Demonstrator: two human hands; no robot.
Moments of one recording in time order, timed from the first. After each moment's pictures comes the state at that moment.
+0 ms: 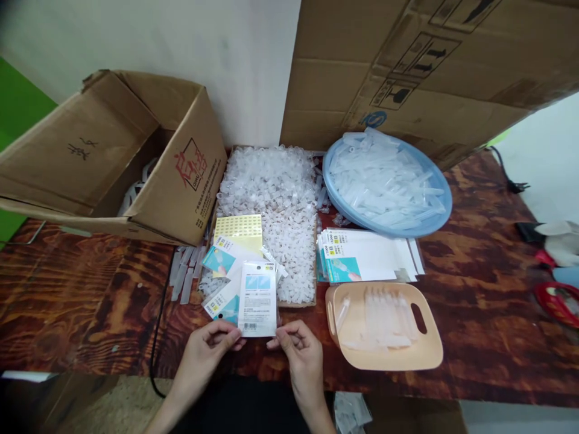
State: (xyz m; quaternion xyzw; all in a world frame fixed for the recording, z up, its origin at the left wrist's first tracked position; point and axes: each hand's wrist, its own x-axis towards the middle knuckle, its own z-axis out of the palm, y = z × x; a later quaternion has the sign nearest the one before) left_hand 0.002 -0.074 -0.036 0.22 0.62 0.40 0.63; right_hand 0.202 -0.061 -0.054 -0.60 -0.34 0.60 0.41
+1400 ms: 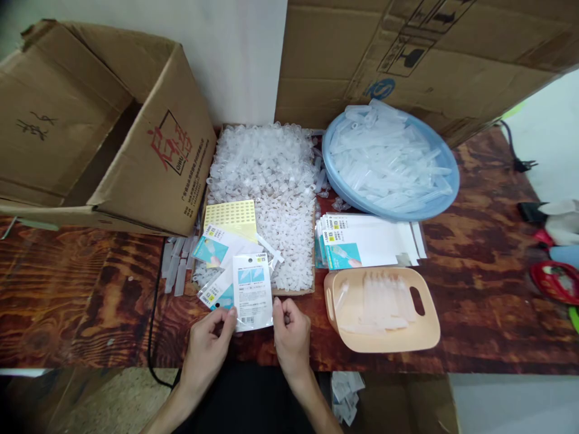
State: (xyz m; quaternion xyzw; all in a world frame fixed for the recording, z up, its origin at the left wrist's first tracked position) left_hand 0.014 -0.076 -0.042 0.40 0.71 0.36 0.46; right_hand 0.180 -0.047 -0.059 -0.68 -0.47 0.45 0.32
